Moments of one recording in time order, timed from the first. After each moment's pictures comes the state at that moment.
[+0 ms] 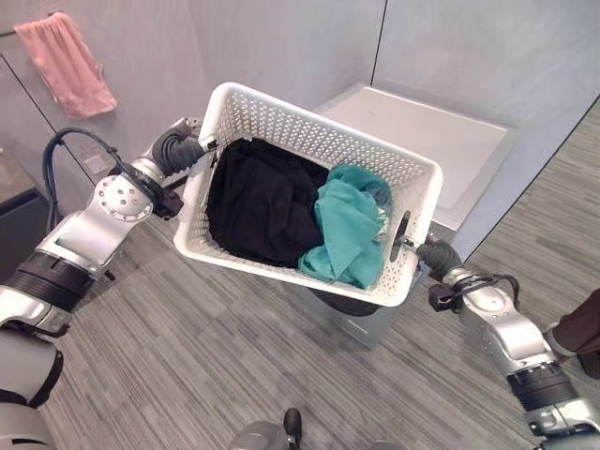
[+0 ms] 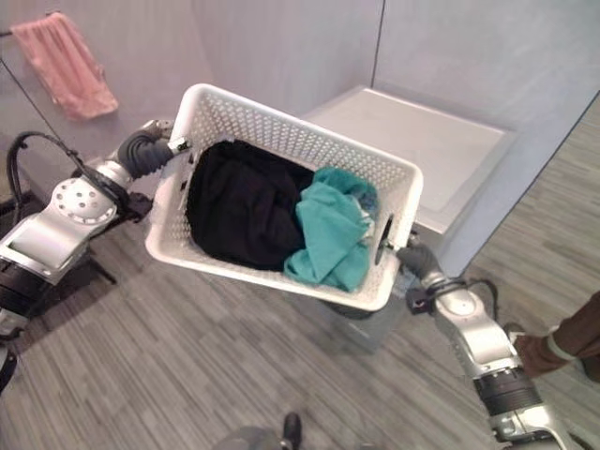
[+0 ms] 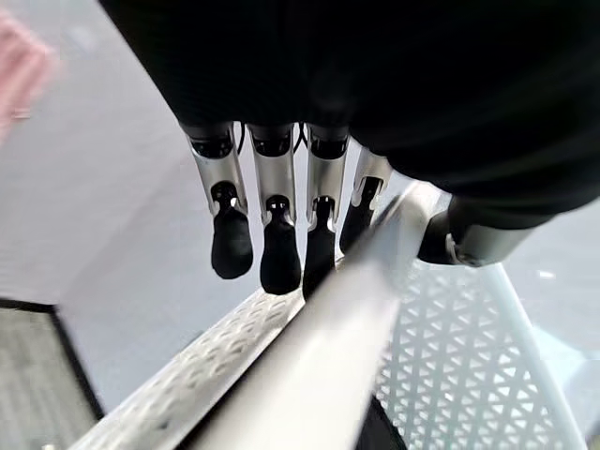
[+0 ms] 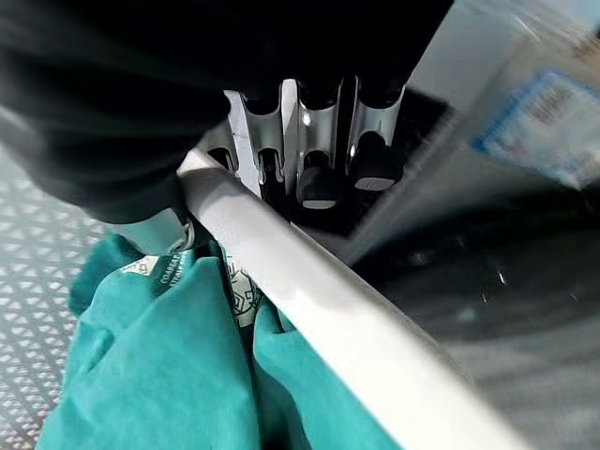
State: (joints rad) left arm -0.91 1.01 -0.61 0.28 -0.35 0.04 0.01; right arm -0.29 -0.69 0.17 0.10 0.46 0.22 0.03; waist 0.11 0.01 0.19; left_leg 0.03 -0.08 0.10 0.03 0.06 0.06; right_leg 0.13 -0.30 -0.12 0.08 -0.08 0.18
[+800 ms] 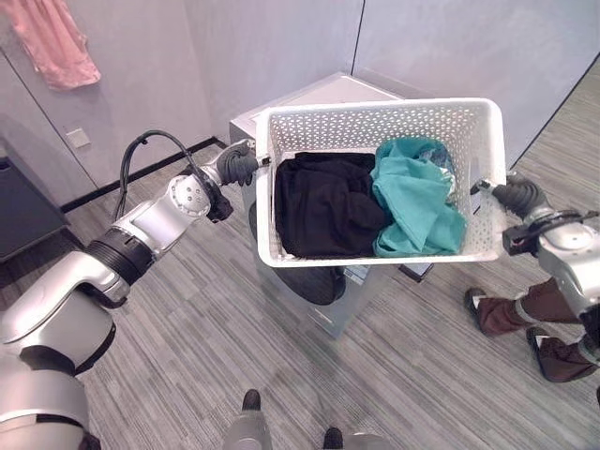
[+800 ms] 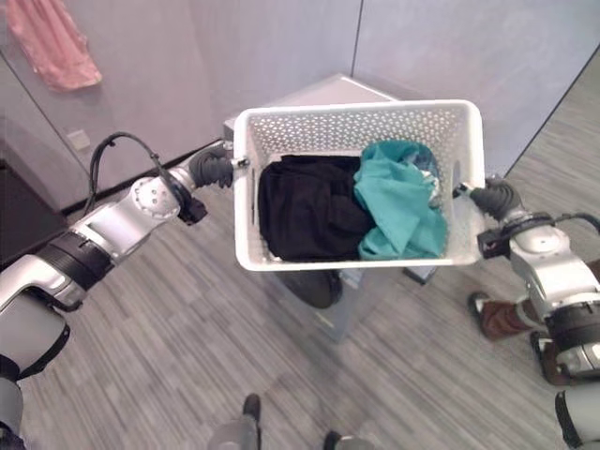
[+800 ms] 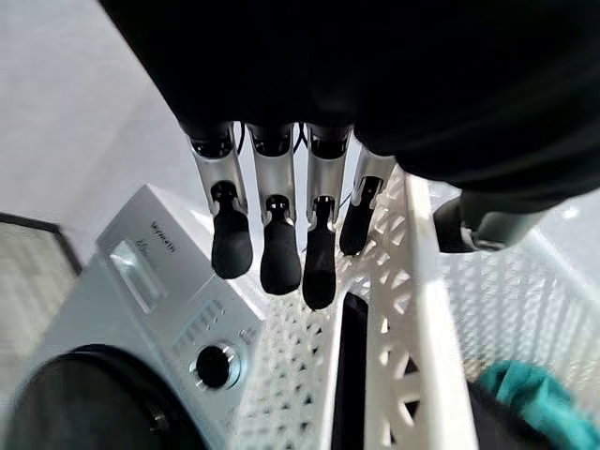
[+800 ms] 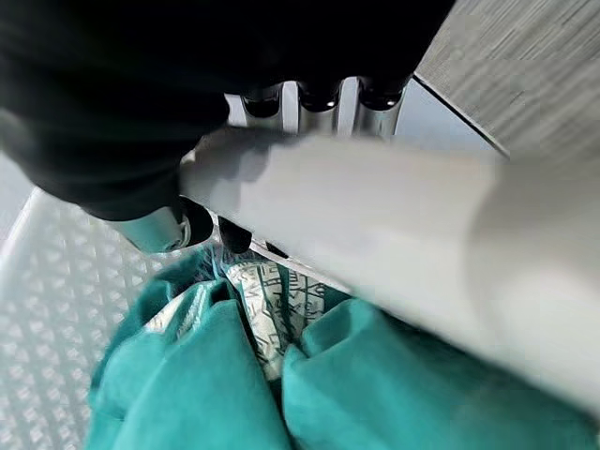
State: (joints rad) left arm -1.15 0.80 -0.96 0.51 -0.35 0.07 -0.01; right arm -0.62 -1.01 0.29 0.41 0.53 0.19 -0.04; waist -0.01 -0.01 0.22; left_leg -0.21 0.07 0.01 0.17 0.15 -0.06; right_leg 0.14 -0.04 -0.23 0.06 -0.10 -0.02
